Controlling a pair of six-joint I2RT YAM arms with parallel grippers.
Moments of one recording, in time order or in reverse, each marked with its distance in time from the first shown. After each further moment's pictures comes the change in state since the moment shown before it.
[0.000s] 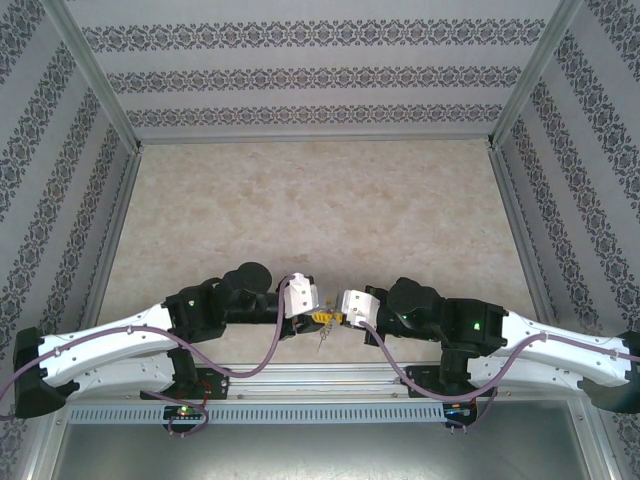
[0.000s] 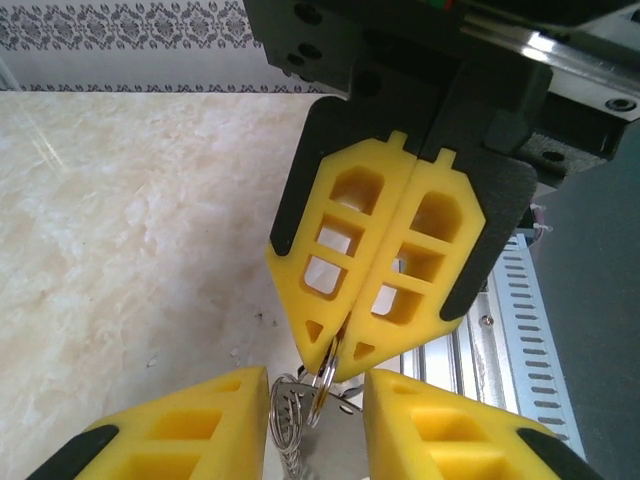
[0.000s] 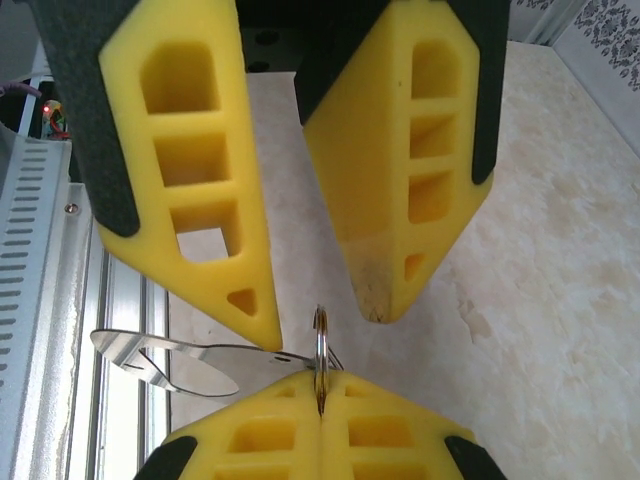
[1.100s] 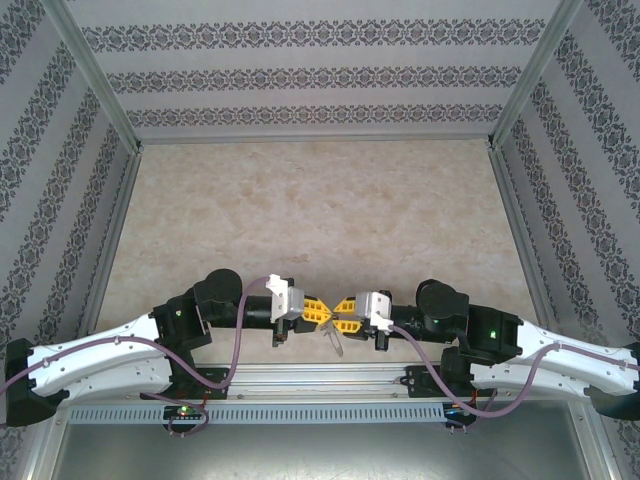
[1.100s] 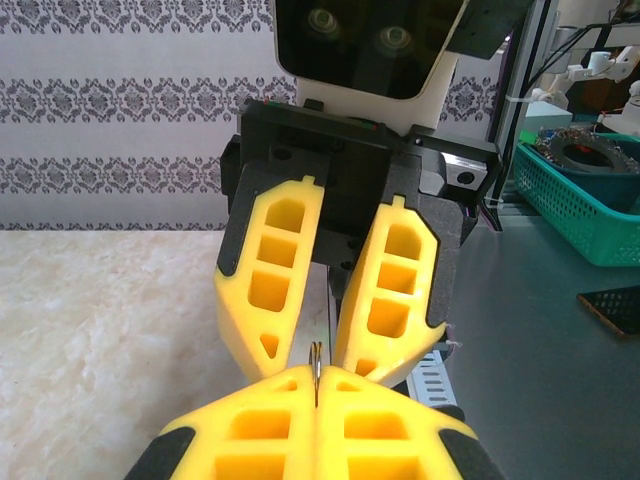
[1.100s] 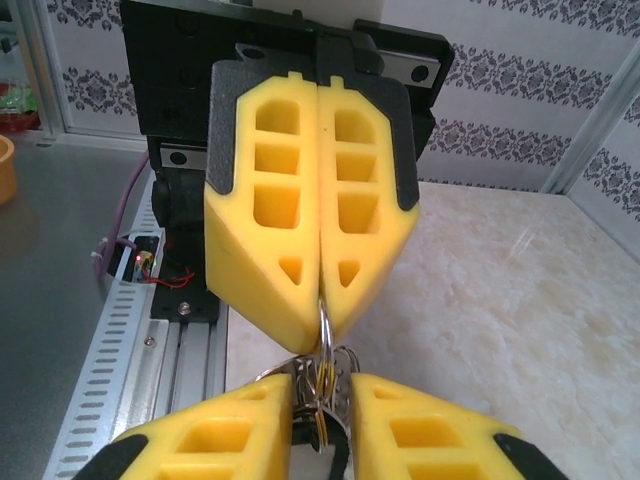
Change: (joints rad) left arm 0.000 -0.127 -0.115 0.294 0.166 -0.119; right arm -0.002 -0.149 -0.090 0.240 -0.161 0.039
